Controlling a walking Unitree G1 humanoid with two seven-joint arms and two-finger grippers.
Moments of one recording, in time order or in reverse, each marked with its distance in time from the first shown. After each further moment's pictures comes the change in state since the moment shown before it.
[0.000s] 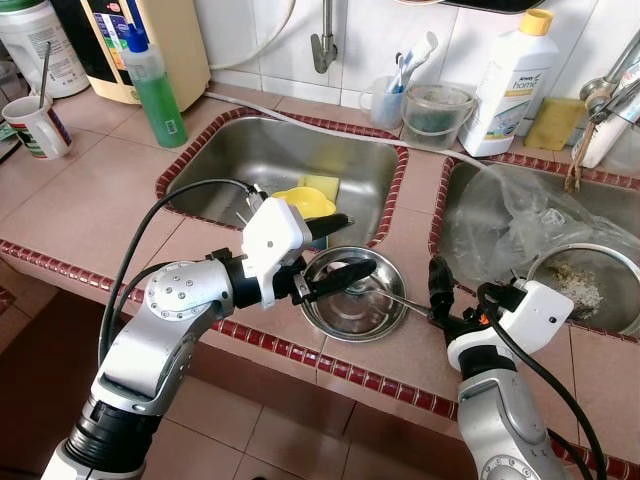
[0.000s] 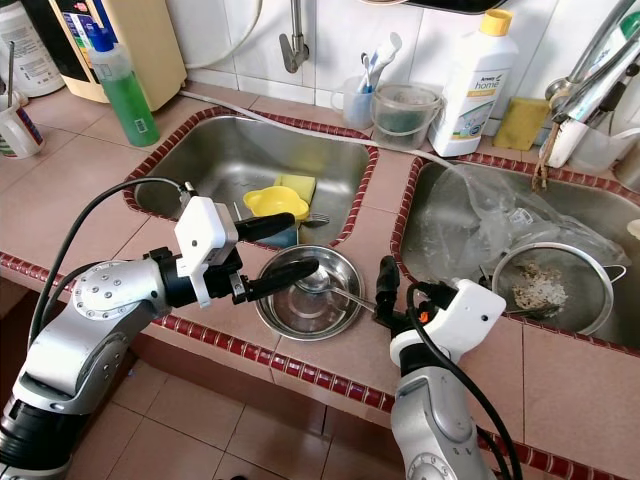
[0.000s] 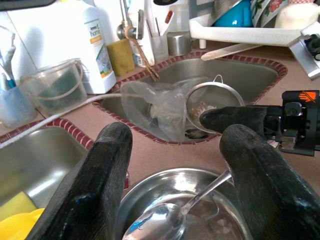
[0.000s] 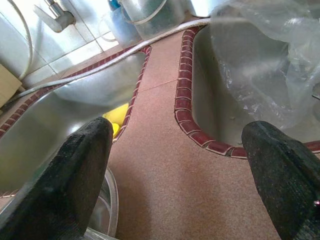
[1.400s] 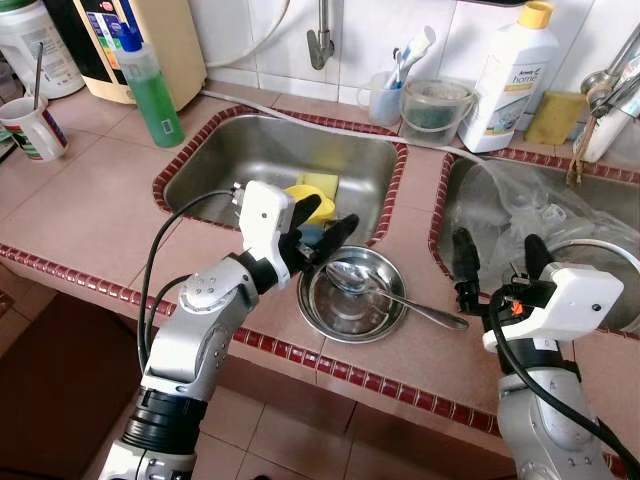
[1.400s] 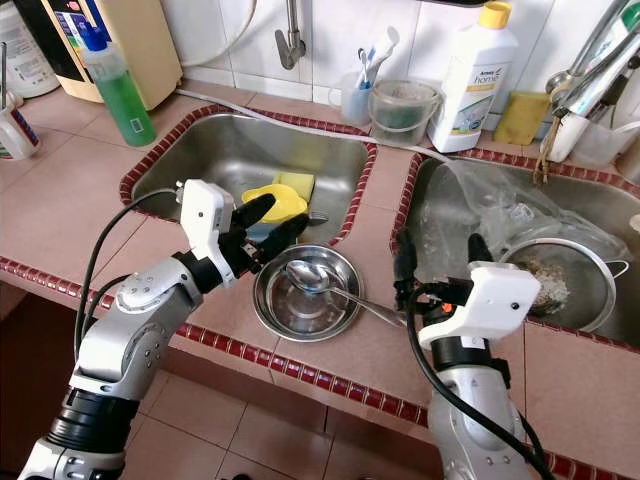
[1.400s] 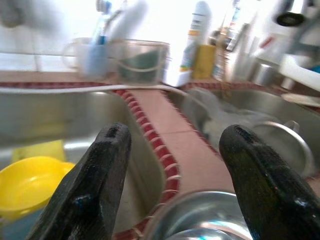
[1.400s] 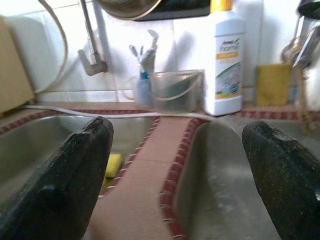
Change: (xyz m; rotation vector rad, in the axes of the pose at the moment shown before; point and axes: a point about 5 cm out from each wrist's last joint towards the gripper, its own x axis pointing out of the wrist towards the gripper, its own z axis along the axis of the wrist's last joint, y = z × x) left arm 0.017 0.021 -0.035 -0.325 -0.072 0.403; right arm -0.002 -0.008 0.046 -0.398 -0.289 0.148
